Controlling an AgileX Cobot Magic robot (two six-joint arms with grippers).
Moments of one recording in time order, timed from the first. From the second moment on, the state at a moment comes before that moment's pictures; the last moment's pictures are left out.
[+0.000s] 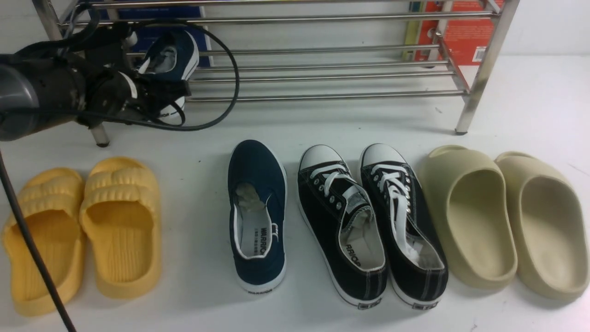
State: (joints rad) right arm 0.00 -0.01 0.02 0.06 0.39 0.04; left arm -0.13 1.80 -1.26 0.41 0.18 -0.74
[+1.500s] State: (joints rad) right arm 0.00 -0.01 0.02 0.06 0.39 0.04; left arm -0.11 1.89 -1.26 0.42 0.14 -0.79
